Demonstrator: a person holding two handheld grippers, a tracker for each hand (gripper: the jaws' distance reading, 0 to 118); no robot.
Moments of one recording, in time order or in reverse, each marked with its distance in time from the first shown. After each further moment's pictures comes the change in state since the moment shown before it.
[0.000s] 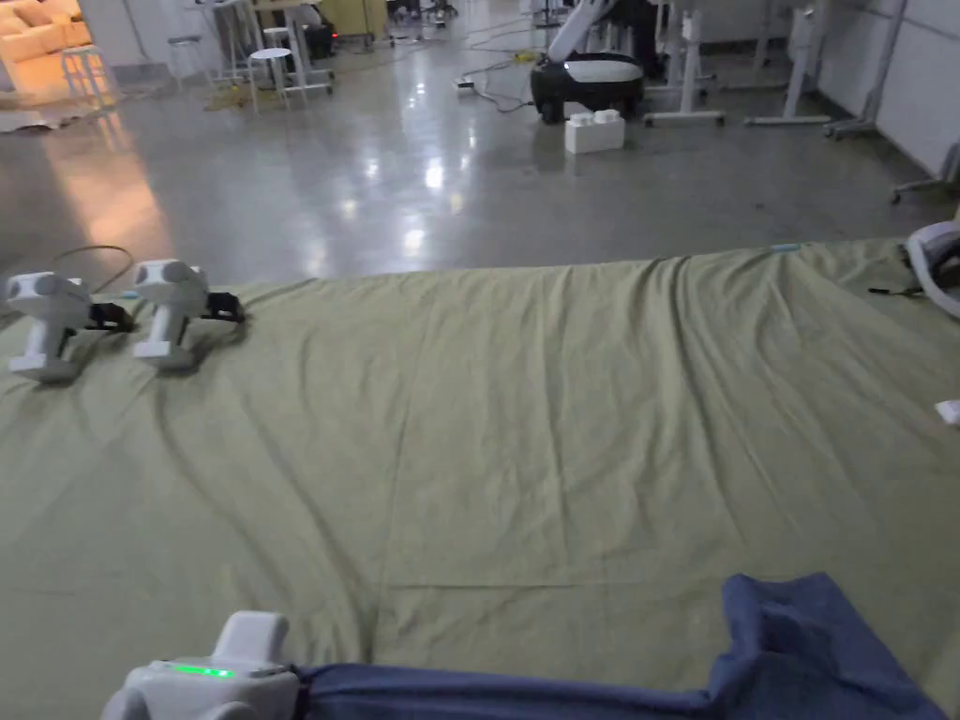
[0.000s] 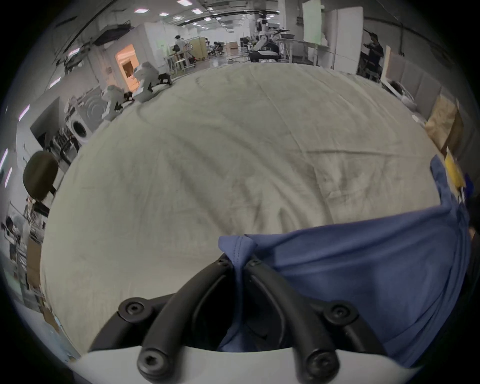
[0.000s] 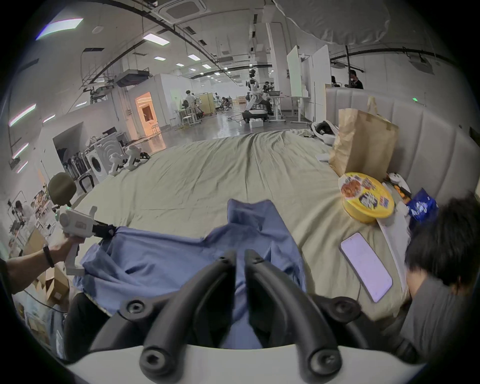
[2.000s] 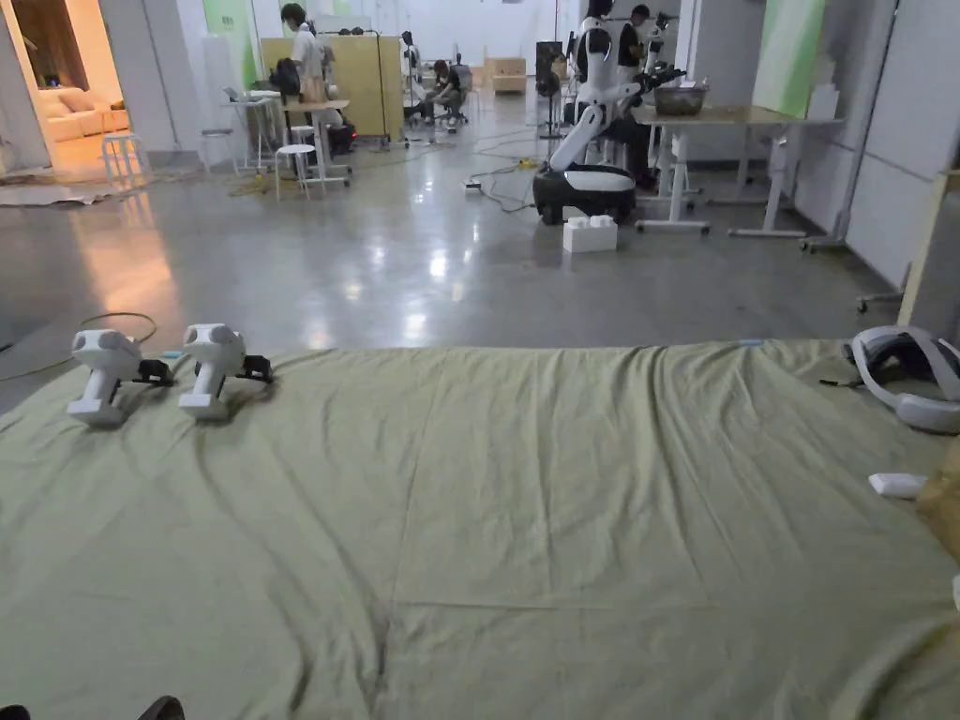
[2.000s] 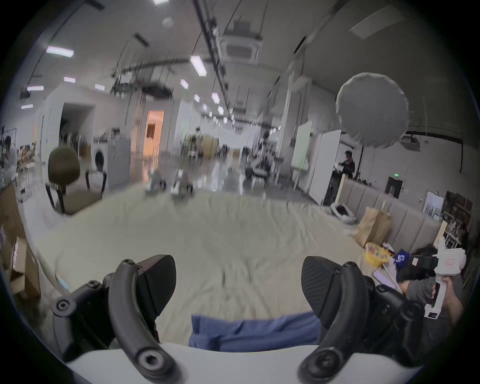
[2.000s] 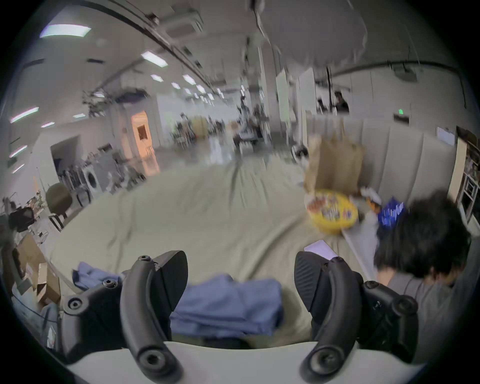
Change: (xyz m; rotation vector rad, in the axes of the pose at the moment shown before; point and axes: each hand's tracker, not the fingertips) left arm -0.041 -0.146 0.359 0.799 -0.116 0.267; right arm 0.009 -0.025 0.117 0.238 -0.040 0.006
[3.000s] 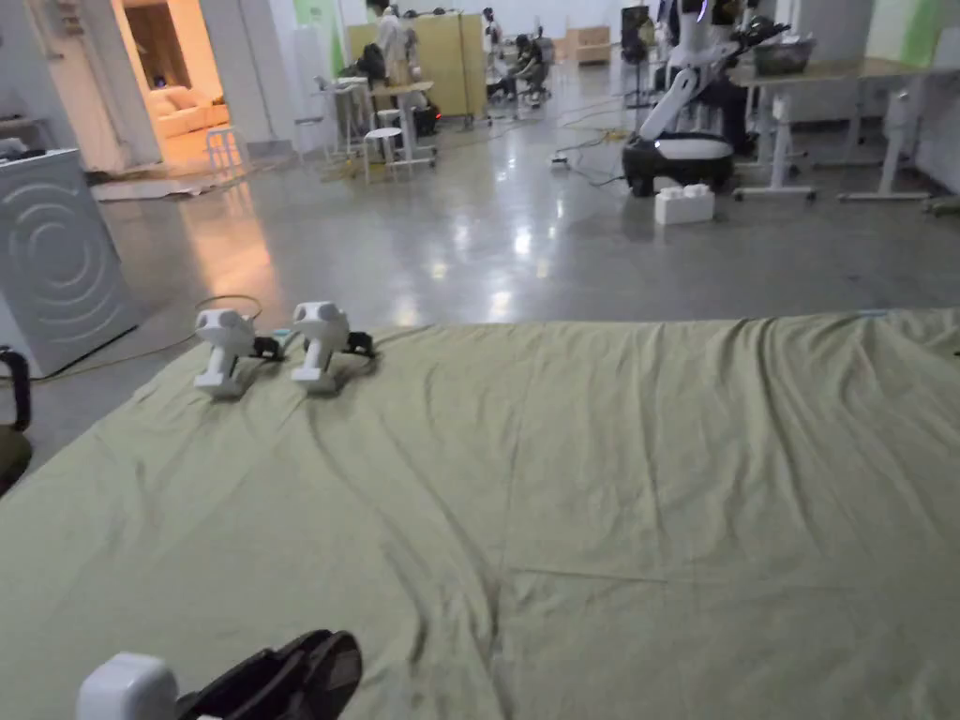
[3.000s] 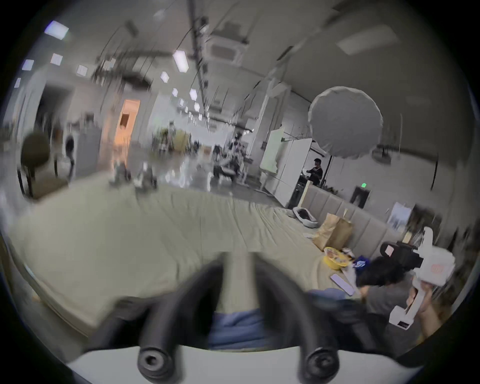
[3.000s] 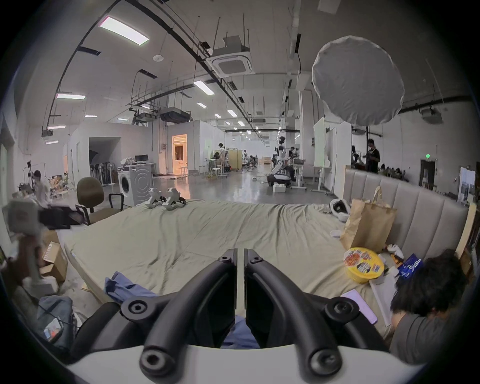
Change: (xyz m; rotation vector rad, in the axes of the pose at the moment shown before) left arm -0.017 -0.016 -0.015 -0.101 -0.260 0.193; right arm -0.094 0.021 0.036 0.150 0.170 0.137
